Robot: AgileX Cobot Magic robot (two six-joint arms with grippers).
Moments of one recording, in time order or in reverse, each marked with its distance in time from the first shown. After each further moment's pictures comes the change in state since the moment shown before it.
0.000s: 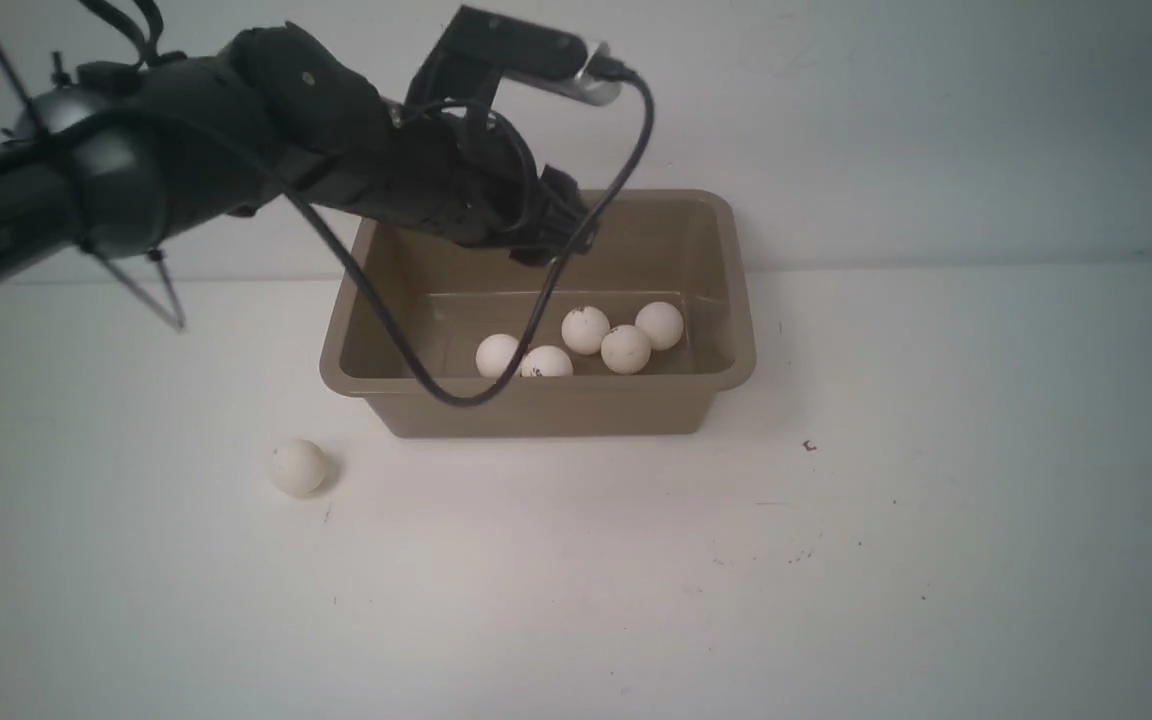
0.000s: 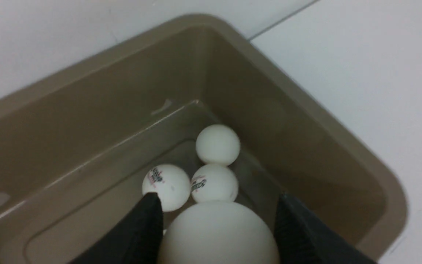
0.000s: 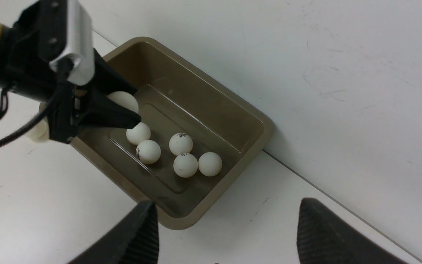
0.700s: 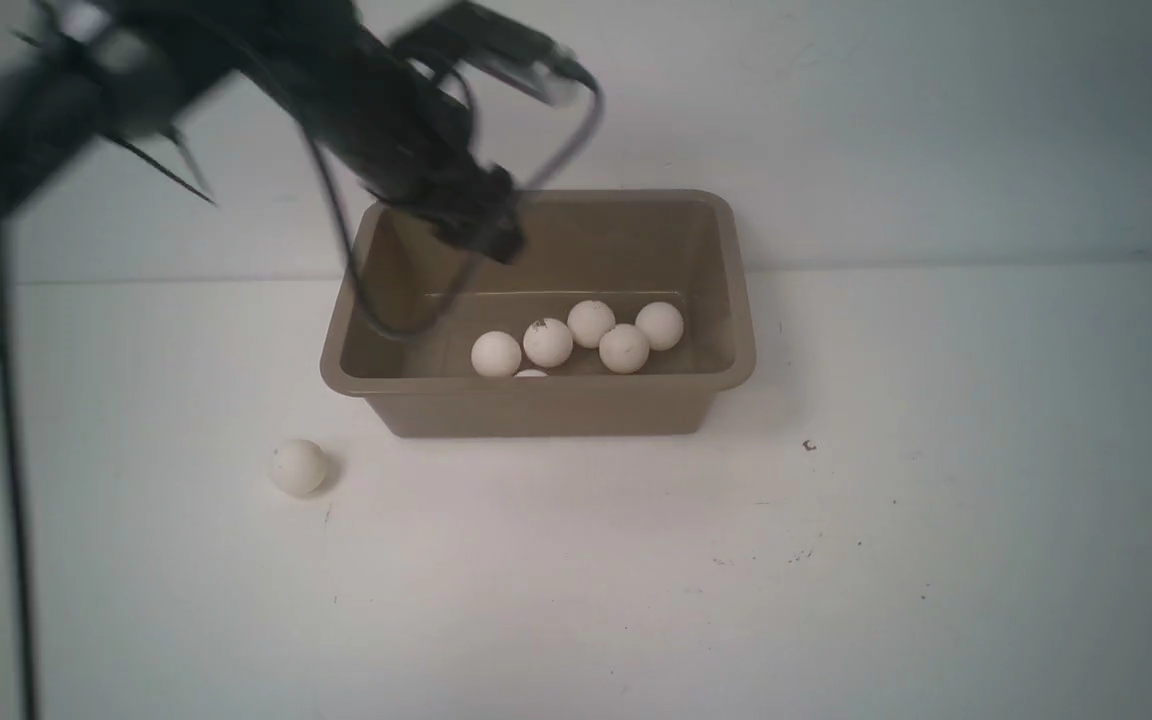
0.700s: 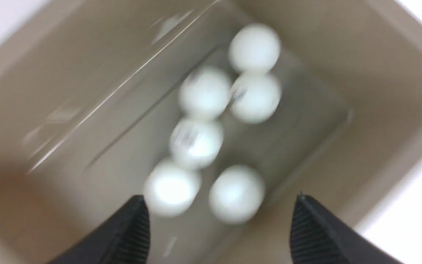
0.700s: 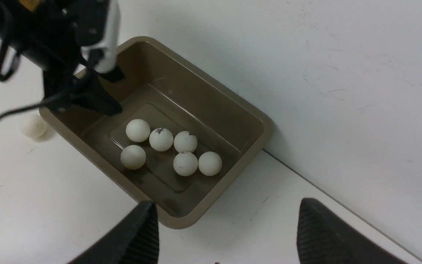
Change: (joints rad) right arm 0.000 0.000 0.000 -0.001 0.000 0.000; left arm 0.095 0.080 -0.384 0.369 0.553 -0.155
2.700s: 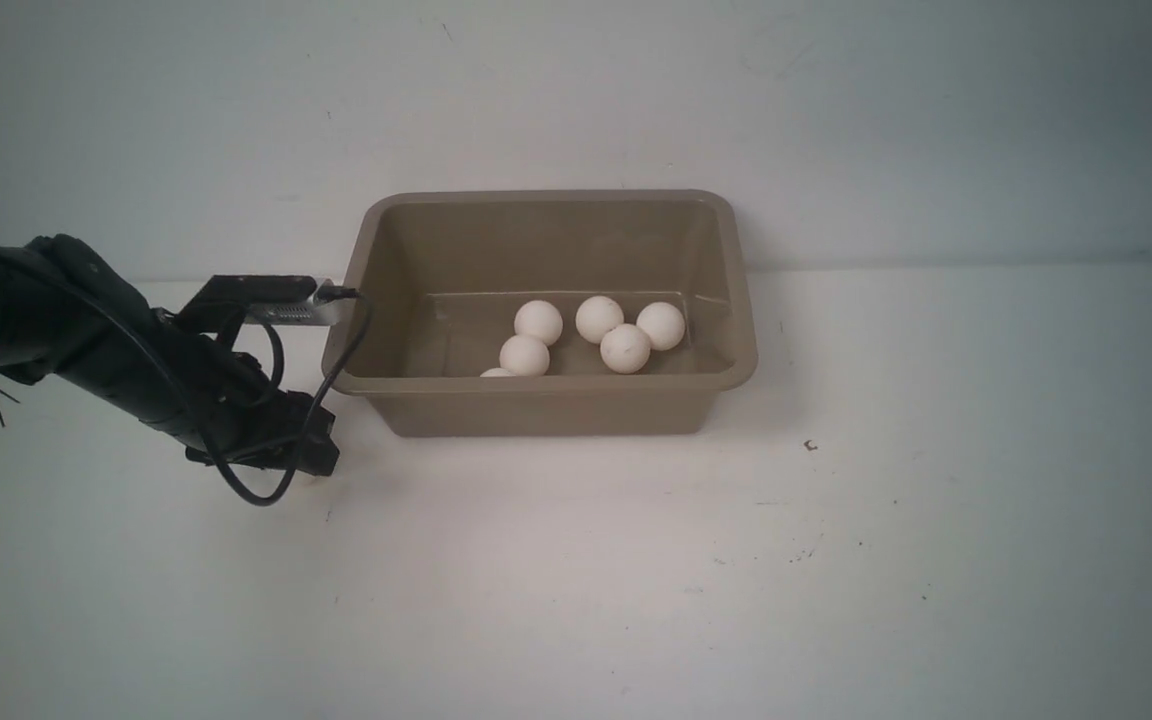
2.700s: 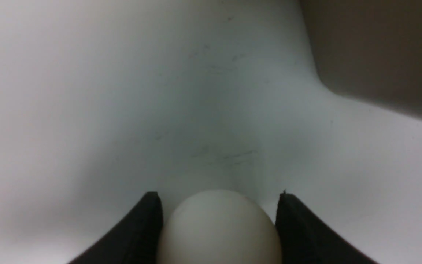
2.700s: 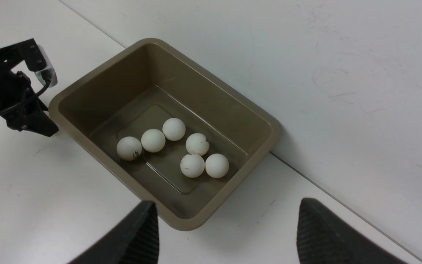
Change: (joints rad) right arm 0.000 0.000 0.000 0.020 0.007 -0.012; left arm 0.279 -0.020 0.728 -0.289 -0.463 0.141
